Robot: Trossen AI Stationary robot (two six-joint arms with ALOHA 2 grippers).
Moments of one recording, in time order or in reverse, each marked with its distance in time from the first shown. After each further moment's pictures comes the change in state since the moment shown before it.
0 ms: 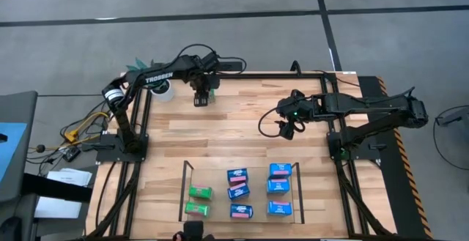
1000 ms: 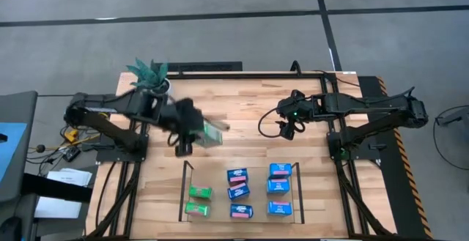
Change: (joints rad) left arm -0.720 -0.436 0.106 -0.229 -0.027 -0.720; right arm 0.000 0.002 0.000 -0.013 0.000 -0.005
